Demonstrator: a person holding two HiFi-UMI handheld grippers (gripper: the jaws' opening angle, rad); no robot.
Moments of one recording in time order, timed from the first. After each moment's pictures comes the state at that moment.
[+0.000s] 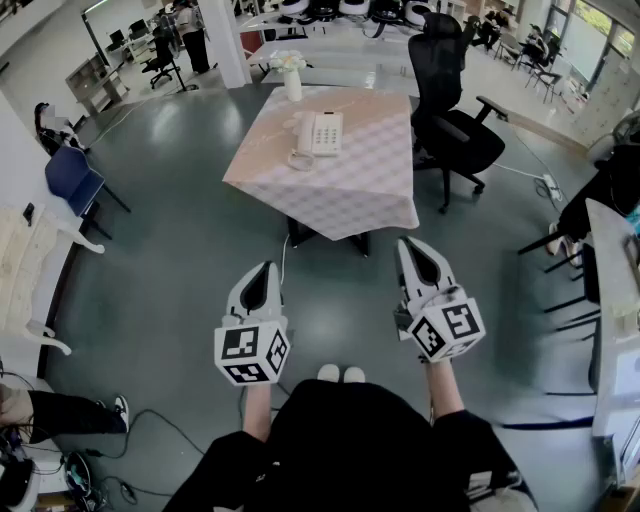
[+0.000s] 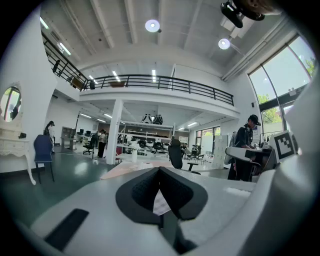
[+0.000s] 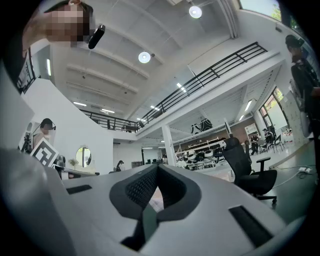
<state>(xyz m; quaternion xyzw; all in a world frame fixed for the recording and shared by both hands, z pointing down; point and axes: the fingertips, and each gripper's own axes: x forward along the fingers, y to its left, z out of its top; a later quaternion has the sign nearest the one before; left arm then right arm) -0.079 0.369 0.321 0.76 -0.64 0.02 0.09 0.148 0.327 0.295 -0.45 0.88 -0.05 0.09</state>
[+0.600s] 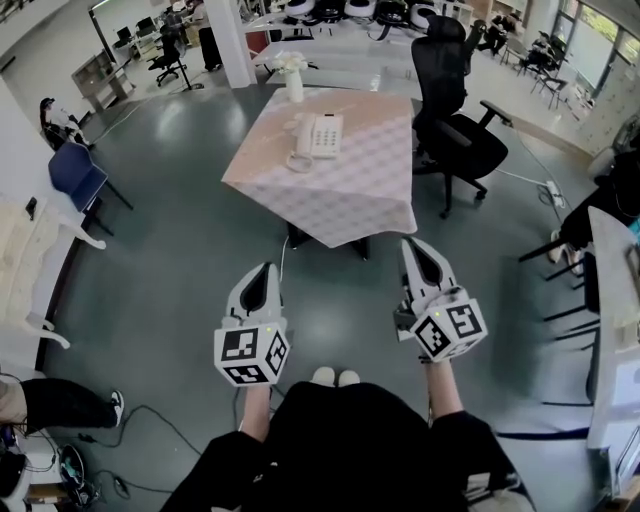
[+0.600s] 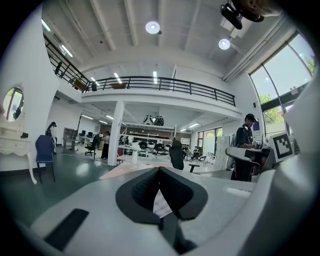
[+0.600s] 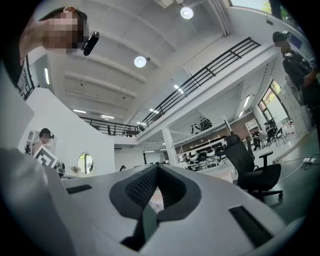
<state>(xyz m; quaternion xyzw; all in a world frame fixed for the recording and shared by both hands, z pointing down) -0.062 0.362 0.324 0.76 -0.65 0.01 0.08 0.171 0.310 0.300 -0.44 0.89 -0.07 0.12</state>
